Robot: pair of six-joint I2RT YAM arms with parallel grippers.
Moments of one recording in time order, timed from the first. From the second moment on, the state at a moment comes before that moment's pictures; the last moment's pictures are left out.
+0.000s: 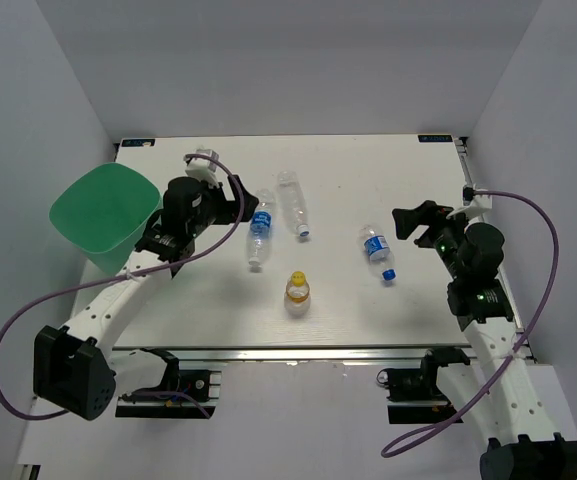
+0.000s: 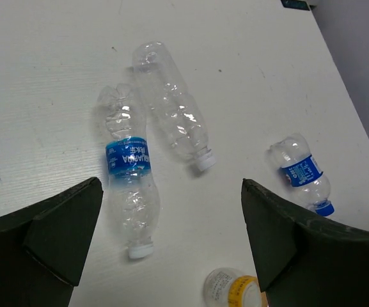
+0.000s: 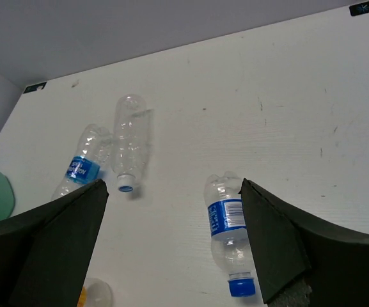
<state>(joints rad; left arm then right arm) -0.39 1.18 0.93 -0.06 0.07 -0.39 0.10 0.70 0.62 -0.04 -0.17 0.38</state>
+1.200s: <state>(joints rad) -0.41 1.87 1.29 -0.24 -0.10 -0.29 0.10 0.75 0.54 0.06 -0.35 0.35</state>
